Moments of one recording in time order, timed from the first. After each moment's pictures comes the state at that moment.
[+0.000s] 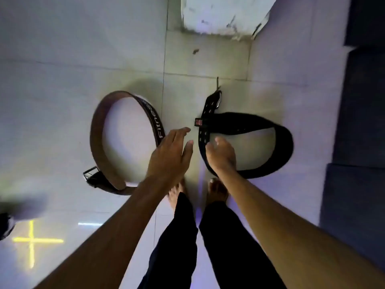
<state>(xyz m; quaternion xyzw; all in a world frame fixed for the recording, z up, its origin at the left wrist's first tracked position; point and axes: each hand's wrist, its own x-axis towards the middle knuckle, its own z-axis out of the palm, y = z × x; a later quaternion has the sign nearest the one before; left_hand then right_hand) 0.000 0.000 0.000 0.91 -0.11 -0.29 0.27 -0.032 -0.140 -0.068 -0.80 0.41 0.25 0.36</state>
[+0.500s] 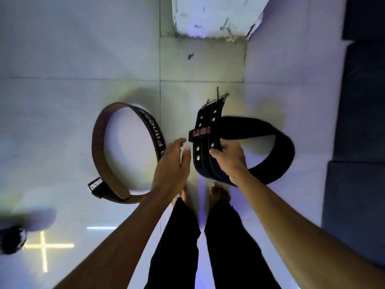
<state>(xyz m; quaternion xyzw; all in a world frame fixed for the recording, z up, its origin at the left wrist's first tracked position) 0.015 -0.019 0.017 0.88 -0.01 -0.33 0.34 -0.013 -0.179 -0.032 -0.75 0.43 0.25 0.43</state>
